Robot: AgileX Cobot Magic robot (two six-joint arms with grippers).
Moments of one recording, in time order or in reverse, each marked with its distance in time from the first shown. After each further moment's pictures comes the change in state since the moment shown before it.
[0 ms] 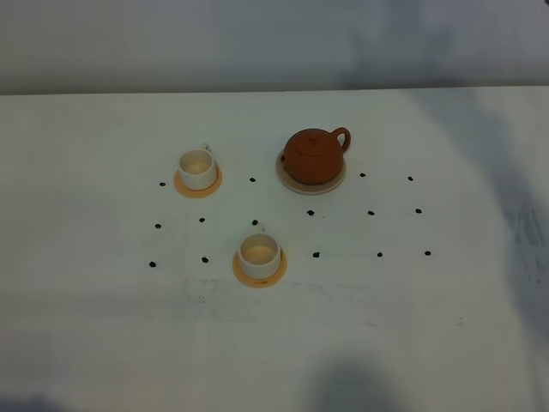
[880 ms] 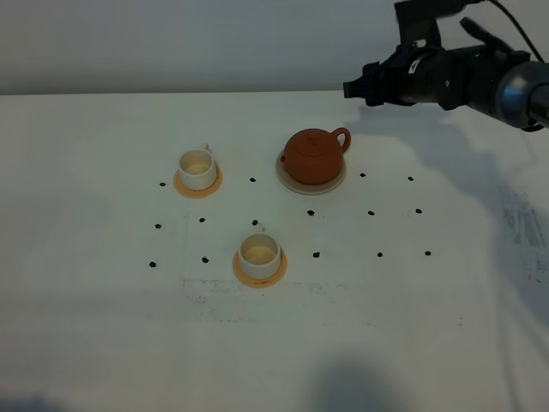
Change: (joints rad) left arm 0.000 0.000 0.000 0.000 0.000 0.000; right arm -0.055 0.145 0.485 0.022 -0.535 0.019
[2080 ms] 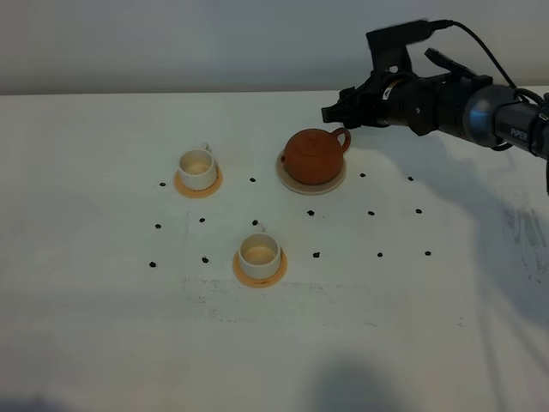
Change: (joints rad) left arm 0.000 0.000 0.000 0.000 0.000 0.000; right arm 0.052 0.069 0.000 -0.013 -0.060 0.003
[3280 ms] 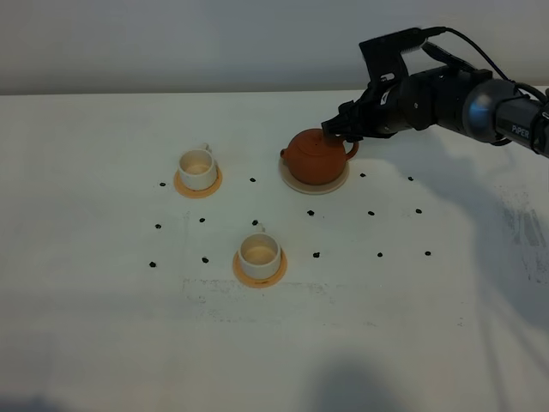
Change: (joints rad) left arm 0.000 0.000 0.000 0.000 0.000 0.000; right arm 0.010 -0.023 -0.005 -0.033 0.180 0.004
